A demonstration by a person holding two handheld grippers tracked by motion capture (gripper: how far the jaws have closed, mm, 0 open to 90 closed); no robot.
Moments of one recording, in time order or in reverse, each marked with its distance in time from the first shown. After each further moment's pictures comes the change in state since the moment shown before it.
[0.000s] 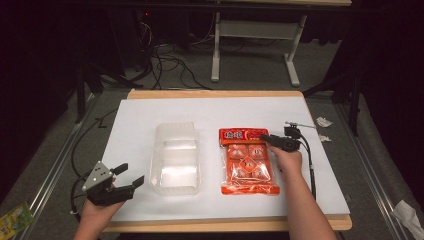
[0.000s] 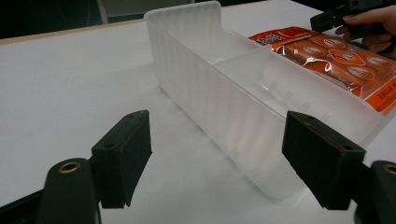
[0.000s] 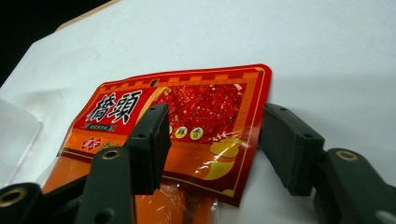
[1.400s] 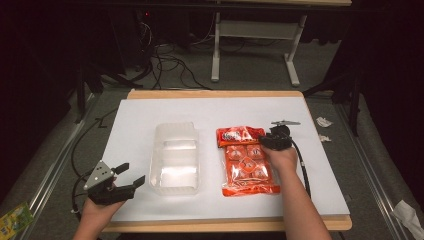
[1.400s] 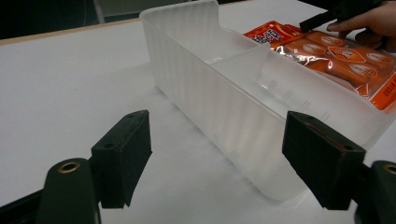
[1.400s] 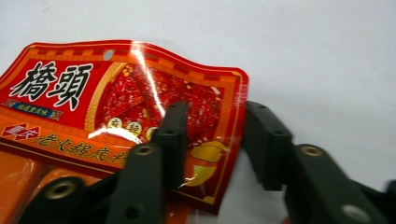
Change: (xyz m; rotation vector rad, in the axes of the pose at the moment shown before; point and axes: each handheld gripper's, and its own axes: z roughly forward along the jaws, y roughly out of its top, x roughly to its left) left arm 0.001 0.000 0.003 0.006 -0.011 0.013; right arm 0.026 0.001 0.016 0.038 -0.216 -0.279
